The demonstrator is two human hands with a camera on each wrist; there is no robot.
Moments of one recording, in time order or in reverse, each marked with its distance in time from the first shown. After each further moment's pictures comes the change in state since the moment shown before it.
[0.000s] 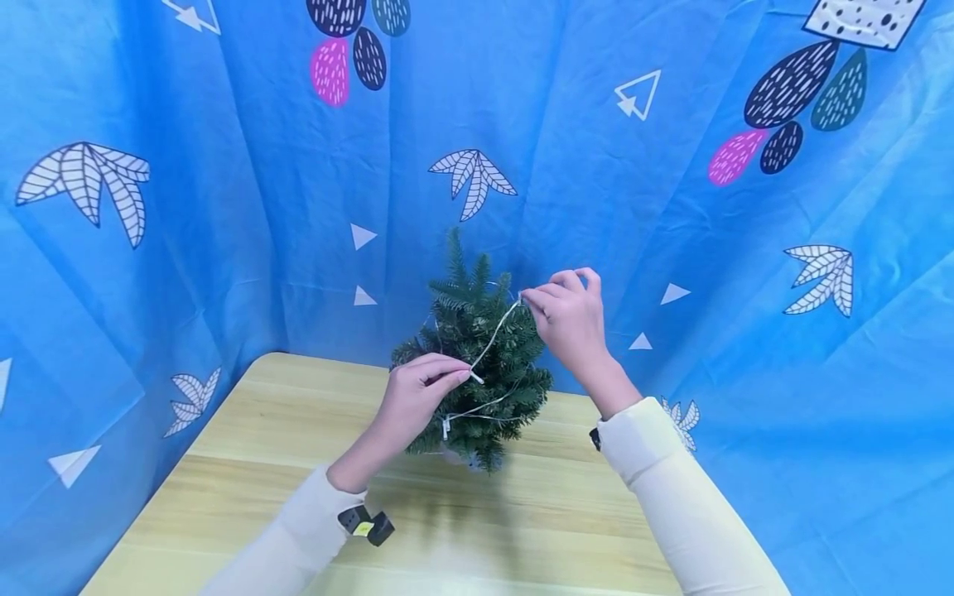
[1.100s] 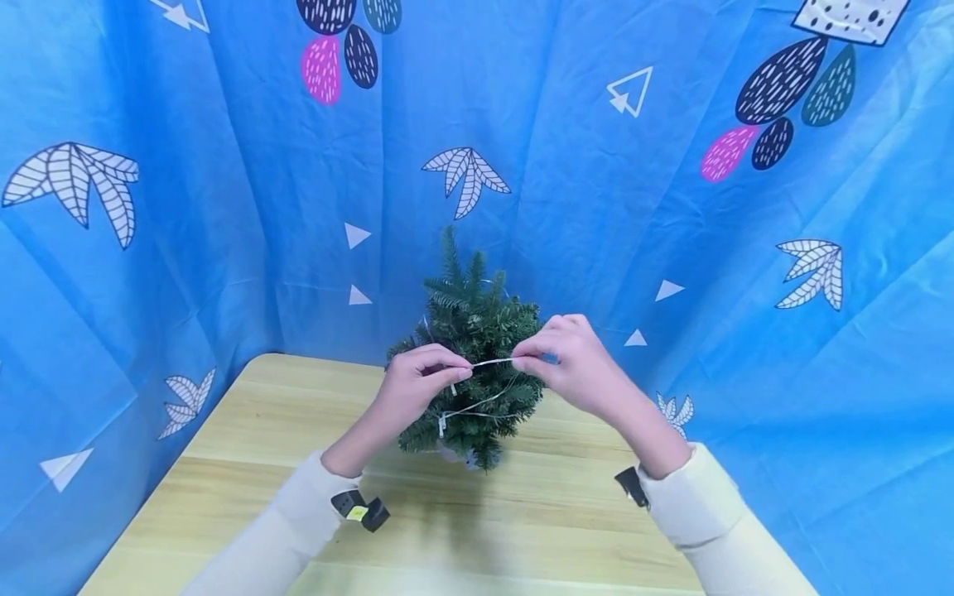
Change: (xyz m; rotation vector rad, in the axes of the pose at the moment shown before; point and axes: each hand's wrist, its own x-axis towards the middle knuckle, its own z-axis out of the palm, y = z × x) left_hand 0.012 -0.002 -0.004 -0.145 -0.112 -0.020; right_hand -0.017 -0.043 -0.074 0.426 -0.427 0.117
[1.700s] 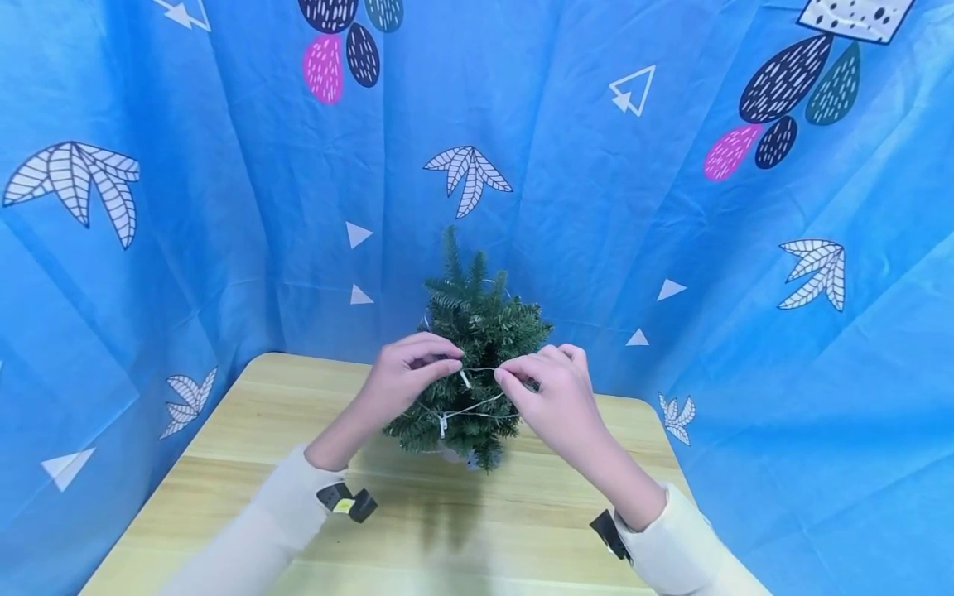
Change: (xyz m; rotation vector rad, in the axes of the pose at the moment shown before) left_hand 0.006 0.005 -0.022 0.085 -0.035 0.003; right_hand -0.016 -0.044 0.035 0.029 0.225 0.203
